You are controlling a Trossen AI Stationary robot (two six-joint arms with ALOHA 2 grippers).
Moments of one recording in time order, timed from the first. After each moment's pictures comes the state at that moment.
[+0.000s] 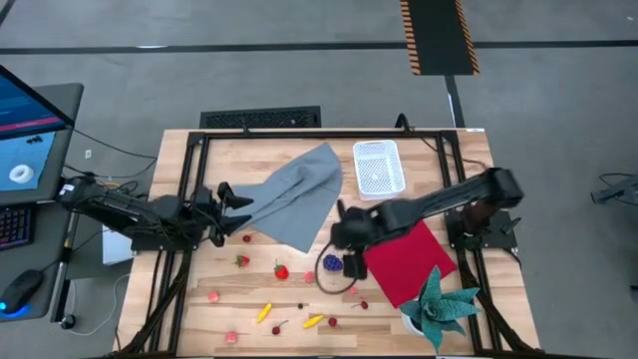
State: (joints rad) left arm -0.23 0.39 0.01 0.60 -0.32 -0.30; right arm 0.26 1.78 1.45 -0.85 0.02 0.31
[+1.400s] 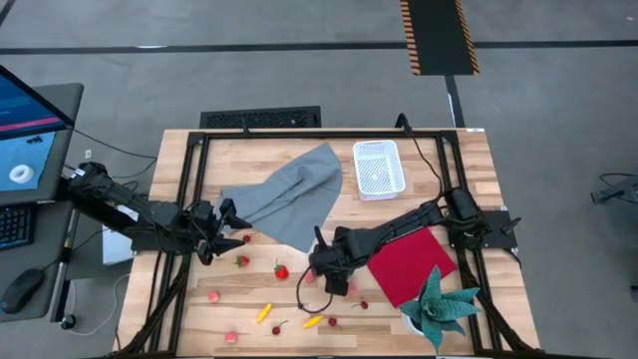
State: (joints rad) left arm -0.44 0.39 0.03 0.53 -0.28 -0.34; right arm 0.30 2.09 1.59 -0.90 0.08 0.45
